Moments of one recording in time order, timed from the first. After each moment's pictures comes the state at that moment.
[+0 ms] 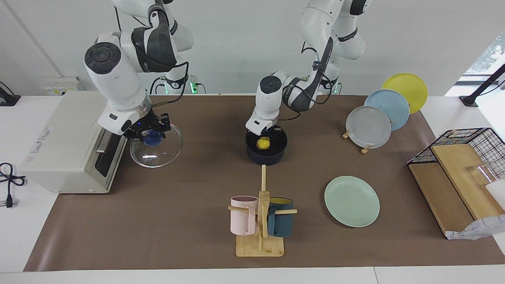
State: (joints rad) left arm -0.74 0.28 -0.03 -2.05 -0.03 2.33 -0.71; right arm 0.16 0.20 -0.05 -1.54 -0.02 1.60 -0.16
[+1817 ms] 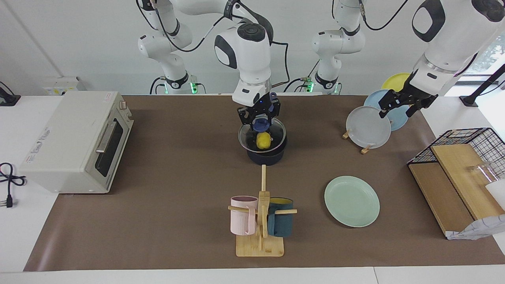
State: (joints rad) left arm -0.04 0.00 0.00 -1.59 -0.04 1.56 -0.02; right arm 0.57 0.26 0.11 -1.62 0.01 2.00 0.43
